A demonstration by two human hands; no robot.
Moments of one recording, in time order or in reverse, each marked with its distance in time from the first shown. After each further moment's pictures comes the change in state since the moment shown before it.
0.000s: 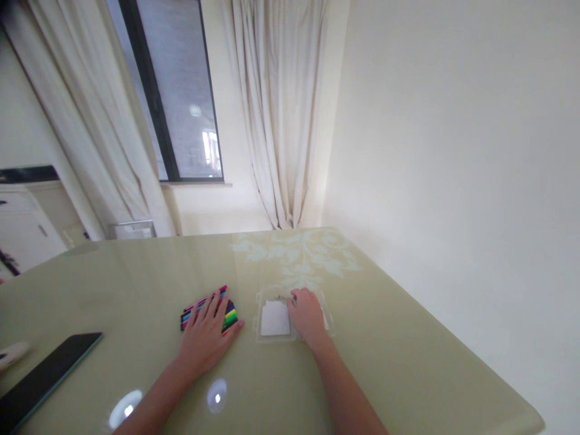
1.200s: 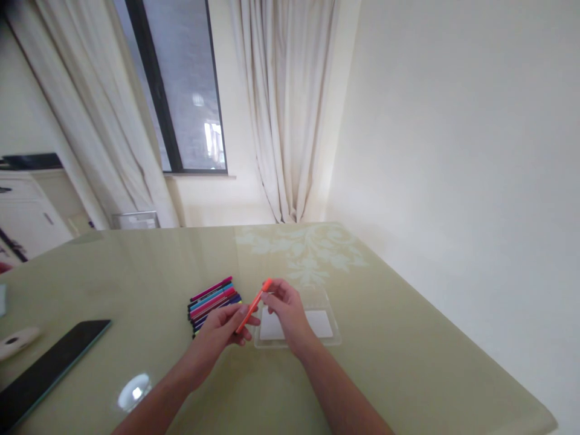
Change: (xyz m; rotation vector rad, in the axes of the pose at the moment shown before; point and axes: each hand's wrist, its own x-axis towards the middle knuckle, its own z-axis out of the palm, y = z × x) left_hand -0.012 0.038 -0.055 -1.476 -0.388 -0.272; right_hand -0.031 -0.075 -0.001 1.393 -0.165 -0.011
